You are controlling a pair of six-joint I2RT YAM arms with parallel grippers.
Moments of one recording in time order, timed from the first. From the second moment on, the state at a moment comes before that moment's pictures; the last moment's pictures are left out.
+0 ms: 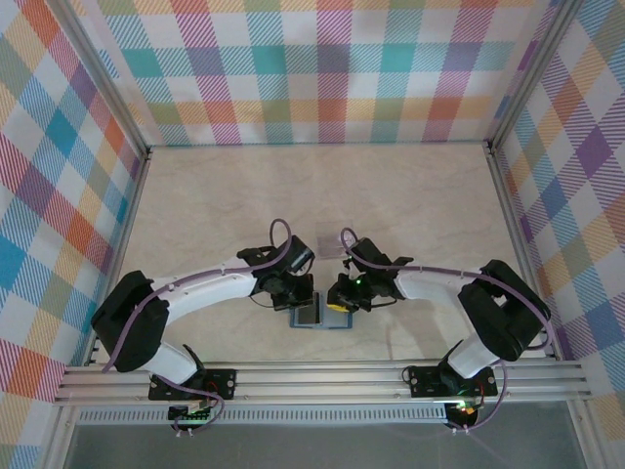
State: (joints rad) left arm -0.83 1.50 0.92 -0.62 0.22 -0.96; right arm 0.75 1.54 0.72 -0.23 -0.52 1.01
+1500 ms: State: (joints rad) left arm -0.73 1.59 0.82 -0.50 0.36 -0.89; right arm 0.82 1.74 0.92 -0.36 -0.48 0.96
